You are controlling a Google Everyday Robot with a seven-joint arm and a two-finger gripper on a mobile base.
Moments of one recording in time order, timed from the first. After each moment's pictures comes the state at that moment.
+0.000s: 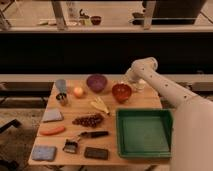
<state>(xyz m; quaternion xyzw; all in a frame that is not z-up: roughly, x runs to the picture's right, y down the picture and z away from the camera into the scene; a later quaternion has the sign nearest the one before) 0.148 -0.058 0.938 -0.10 -0.11 -0.01 0.99</state>
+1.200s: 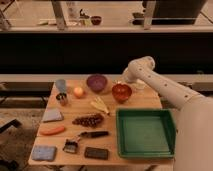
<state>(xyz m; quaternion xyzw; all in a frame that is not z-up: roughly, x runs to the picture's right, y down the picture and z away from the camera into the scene) 0.130 -0.056 0.913 -0.10 -0.12 0.00 0.99</state>
